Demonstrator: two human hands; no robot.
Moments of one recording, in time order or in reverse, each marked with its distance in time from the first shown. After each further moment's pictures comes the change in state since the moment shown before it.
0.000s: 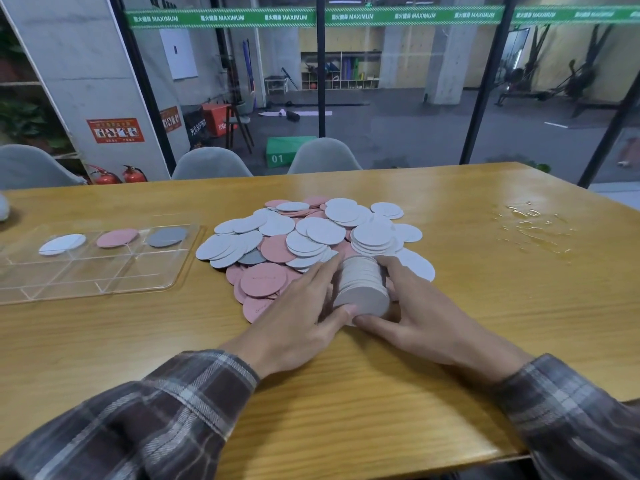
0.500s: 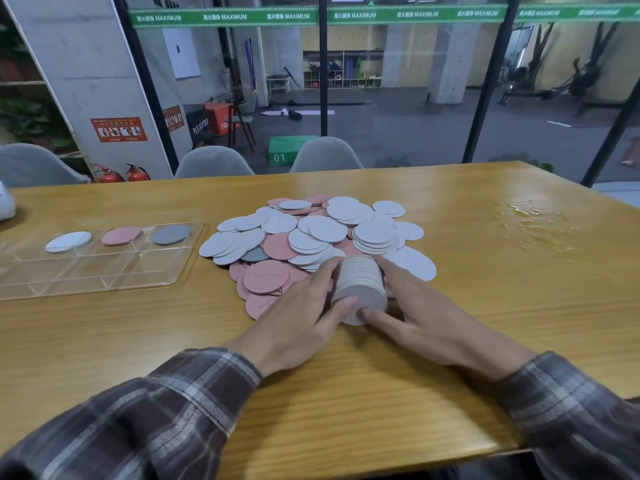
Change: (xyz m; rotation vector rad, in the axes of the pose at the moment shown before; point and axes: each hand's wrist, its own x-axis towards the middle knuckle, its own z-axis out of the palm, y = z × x) left_hand -0.003 0.003 -0.001 -0.066 -0.002 -0.001; right_hand -0.003 -0.006 -0.004 -0.021 -0.068 -0.032
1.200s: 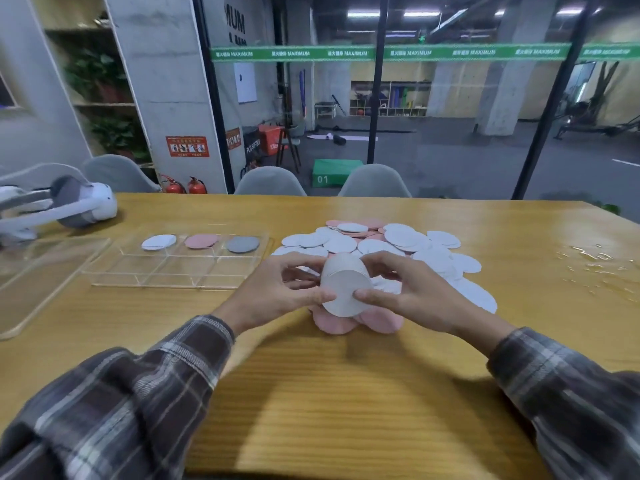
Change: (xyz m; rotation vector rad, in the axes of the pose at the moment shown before) left_hand -0.033 -0.043 -0.108 -0.396 0.204 -0.117; right_hand 0.079 -0.059 0.010 0.163 0.011 -0.091
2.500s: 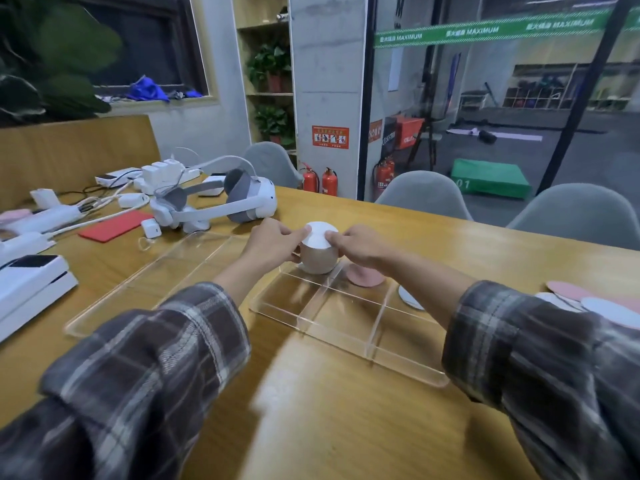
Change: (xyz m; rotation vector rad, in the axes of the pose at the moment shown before) left_hand 0.041 -0.119 -0.316 0.403 0.715 -0.557; right_hand 0.373 -0.121 0.261 0.029 -0.376 0.091
